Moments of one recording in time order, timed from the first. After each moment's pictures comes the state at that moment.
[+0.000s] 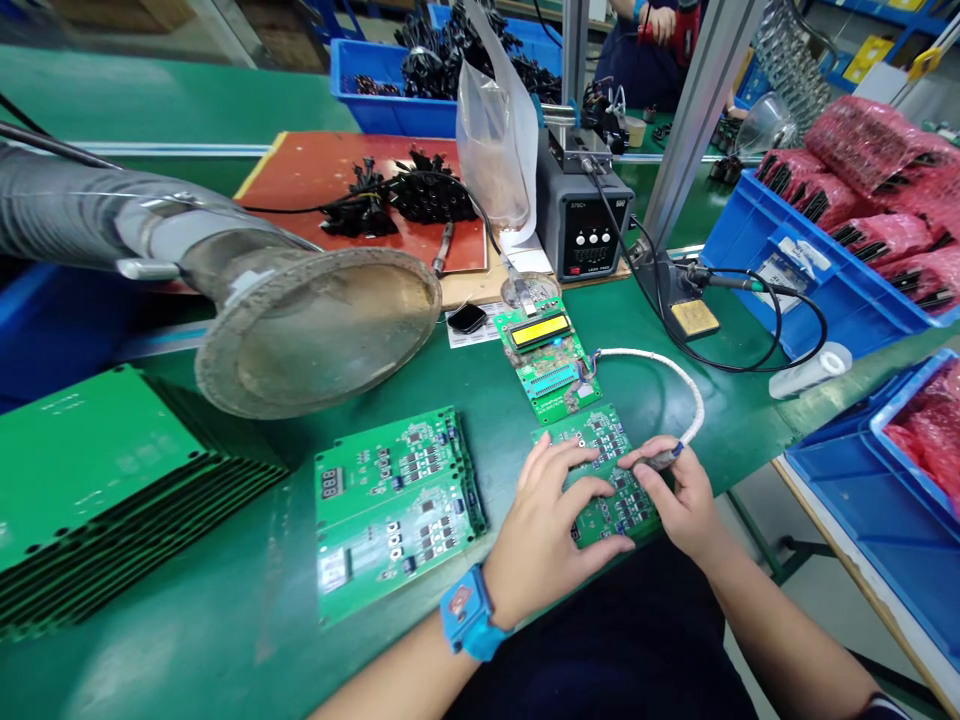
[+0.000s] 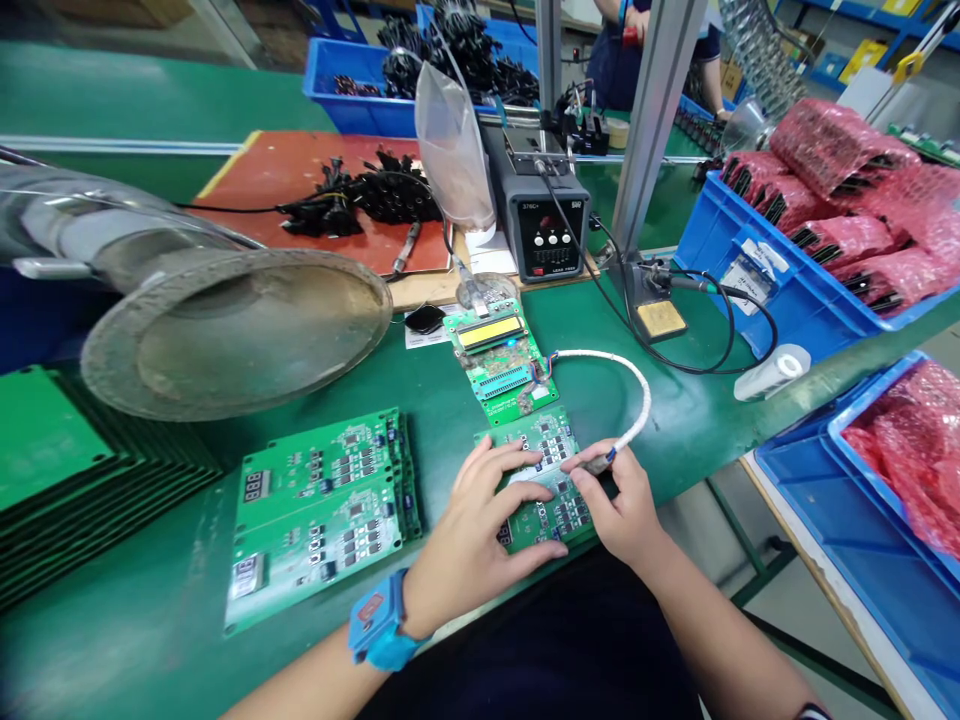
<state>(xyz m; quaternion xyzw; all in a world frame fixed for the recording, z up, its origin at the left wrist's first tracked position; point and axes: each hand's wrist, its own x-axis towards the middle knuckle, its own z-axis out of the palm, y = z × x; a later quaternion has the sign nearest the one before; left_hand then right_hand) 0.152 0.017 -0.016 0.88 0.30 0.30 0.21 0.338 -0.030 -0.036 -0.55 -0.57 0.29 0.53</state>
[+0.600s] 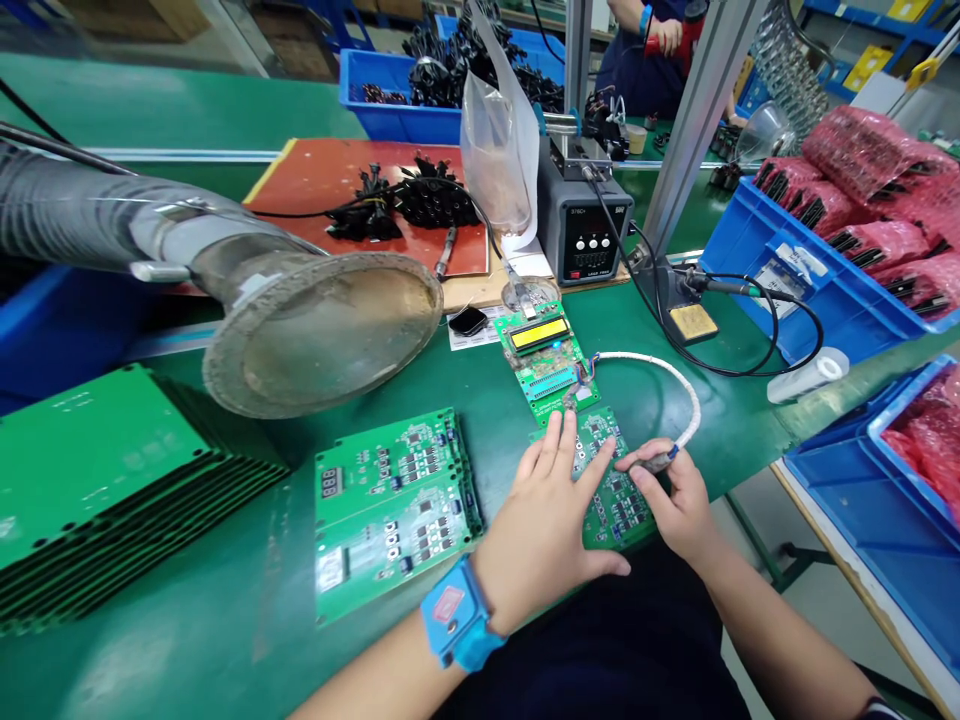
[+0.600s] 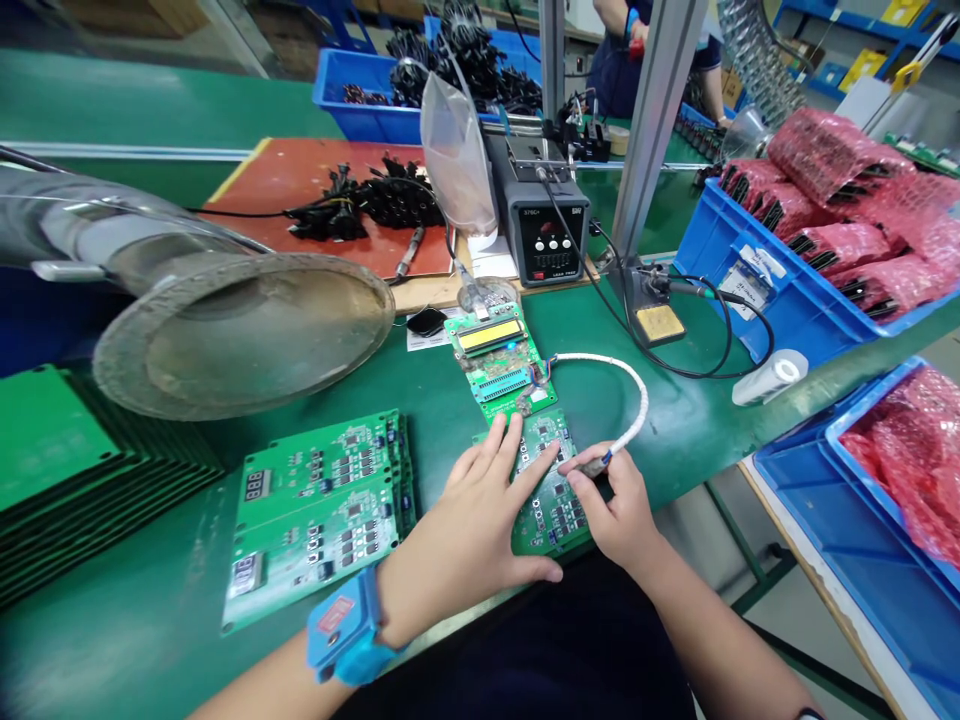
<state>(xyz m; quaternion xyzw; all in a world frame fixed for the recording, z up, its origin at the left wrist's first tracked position) 0.162 0.025 0.011 0.92 0.36 0.06 0.15 0.338 -0.029 -0.033 -0.56 -0.58 0.28 0.53</state>
